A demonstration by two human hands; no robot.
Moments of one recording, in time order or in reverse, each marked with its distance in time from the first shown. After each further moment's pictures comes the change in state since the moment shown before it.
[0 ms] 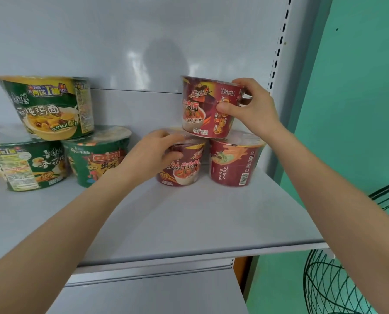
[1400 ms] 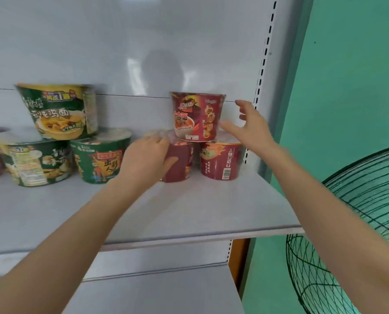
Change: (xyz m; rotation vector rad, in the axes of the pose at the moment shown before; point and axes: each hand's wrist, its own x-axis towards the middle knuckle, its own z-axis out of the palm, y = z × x) left_hand -0.030 0.043 -0.017 0.460 0.018 -0.149; right_hand -0.038 0.004 -0.012 -0.240 -0.042 0.090
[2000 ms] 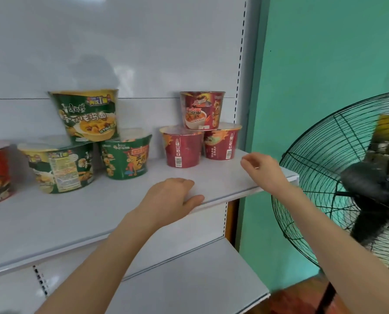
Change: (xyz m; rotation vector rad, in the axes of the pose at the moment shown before) left_hand -0.104 -0.067 -0.006 -0.285 -0.318 0.443; right_hand -0.161 -0.065 0.036 -0.269 0.088 0.294
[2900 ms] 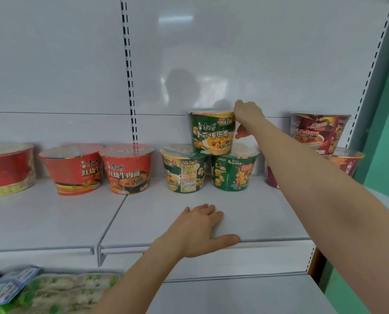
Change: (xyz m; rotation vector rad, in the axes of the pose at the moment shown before) left_hand -0.112 -0.119 -0.015 -0.037 -0.140 -0.182; right_hand 0.123 -0.285 0.110 0.424 -0.180 0.169
